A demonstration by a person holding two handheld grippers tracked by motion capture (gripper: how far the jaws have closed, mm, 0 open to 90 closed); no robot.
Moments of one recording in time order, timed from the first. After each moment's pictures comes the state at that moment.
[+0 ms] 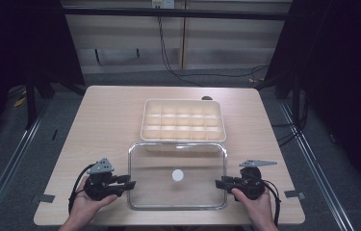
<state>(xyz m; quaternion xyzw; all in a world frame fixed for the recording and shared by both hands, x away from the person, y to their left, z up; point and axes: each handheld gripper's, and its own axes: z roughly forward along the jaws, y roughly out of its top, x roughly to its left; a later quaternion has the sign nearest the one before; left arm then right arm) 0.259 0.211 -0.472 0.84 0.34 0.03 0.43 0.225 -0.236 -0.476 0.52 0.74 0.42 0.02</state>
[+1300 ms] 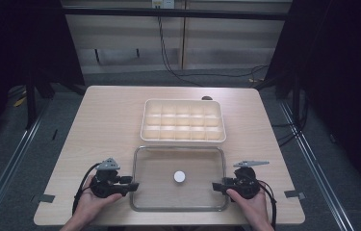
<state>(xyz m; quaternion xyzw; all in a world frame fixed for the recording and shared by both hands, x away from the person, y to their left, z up) 0.273 0.203 -0.488 0.84 0.36 -0.01 0.40 0.233 -0.229 -0.492 0.54 0.75 0.37 0.03</state>
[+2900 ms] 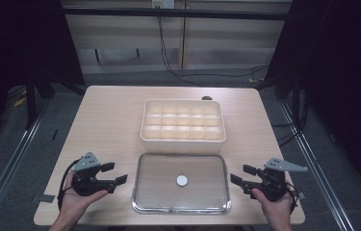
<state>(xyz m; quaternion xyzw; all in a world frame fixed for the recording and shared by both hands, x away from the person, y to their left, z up) 0.265 0.243 -0.454 0.80 0.36 0.09 0.47 0.204 -0.276 -0.445 0.49 0.71 0.49 0.13</state>
